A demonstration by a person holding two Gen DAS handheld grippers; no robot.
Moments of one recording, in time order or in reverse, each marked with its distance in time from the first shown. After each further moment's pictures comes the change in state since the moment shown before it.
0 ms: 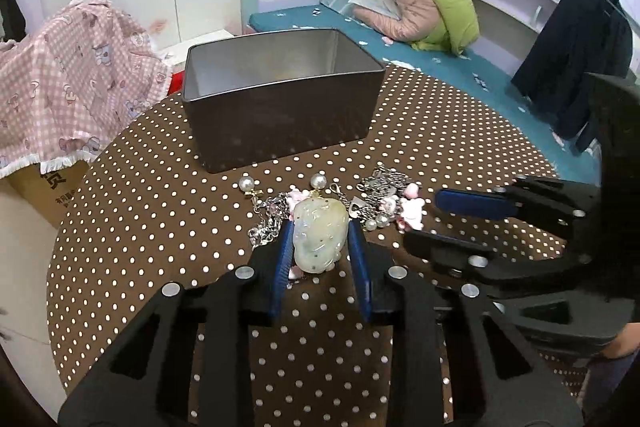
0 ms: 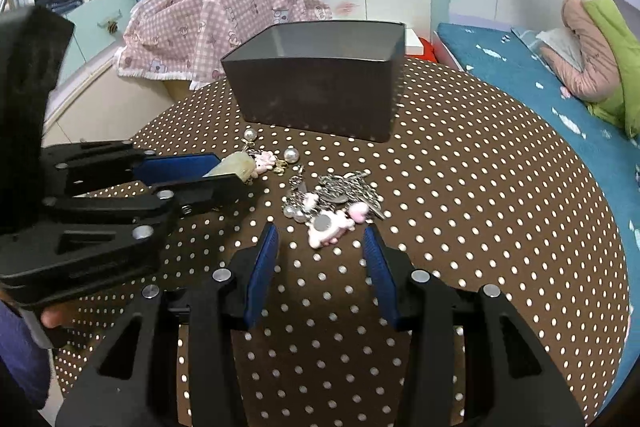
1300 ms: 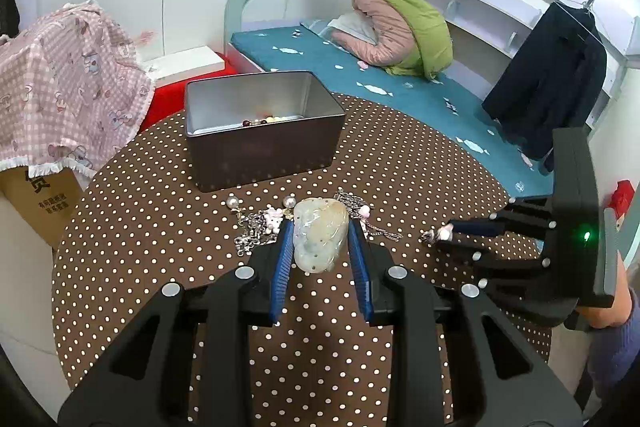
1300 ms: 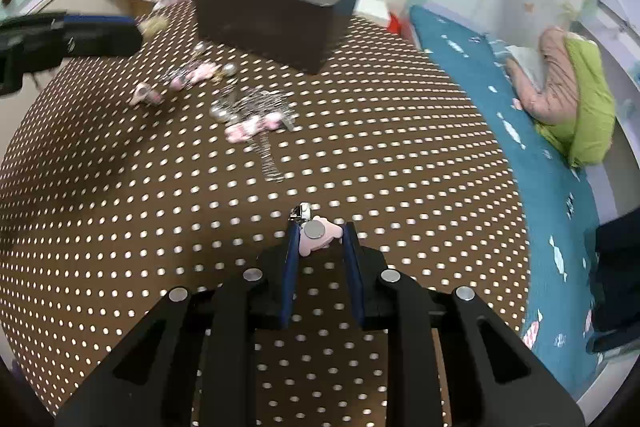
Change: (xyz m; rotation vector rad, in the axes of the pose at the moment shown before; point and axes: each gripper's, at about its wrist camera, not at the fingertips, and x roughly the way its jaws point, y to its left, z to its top) left arm -0.053 0.001 0.008 -0.019 -0.068 -0.101; right arm -0.023 -0.019 -0.028 -0.180 0.176 -0.265
